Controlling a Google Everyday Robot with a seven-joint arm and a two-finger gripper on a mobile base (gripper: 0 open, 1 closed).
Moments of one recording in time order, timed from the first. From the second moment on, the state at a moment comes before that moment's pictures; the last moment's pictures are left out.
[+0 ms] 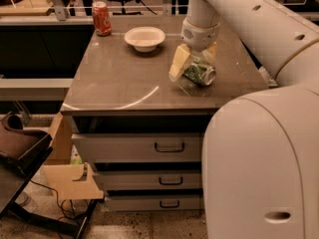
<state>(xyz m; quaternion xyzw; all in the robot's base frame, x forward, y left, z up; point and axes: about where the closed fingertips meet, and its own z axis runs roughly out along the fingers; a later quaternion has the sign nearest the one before) 0.679 -0.113 0.861 -0.31 0.95 0.01 0.05</state>
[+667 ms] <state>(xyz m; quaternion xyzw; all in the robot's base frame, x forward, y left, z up) 0.690 -0.104 0.843 -0.29 0.95 0.03 0.06</state>
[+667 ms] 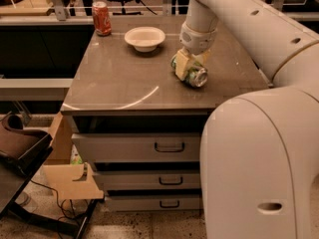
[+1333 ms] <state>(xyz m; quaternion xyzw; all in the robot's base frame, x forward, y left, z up) 0.692 -0.103 0.845 -0.29 0.95 0.03 0.06</state>
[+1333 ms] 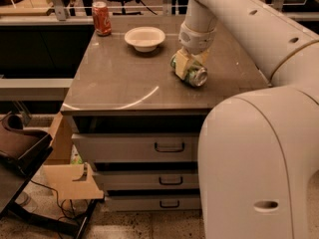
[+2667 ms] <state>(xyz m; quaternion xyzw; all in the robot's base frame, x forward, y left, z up) 0.708 -0.134 0.927 -0.33 0.91 0.17 0.21</state>
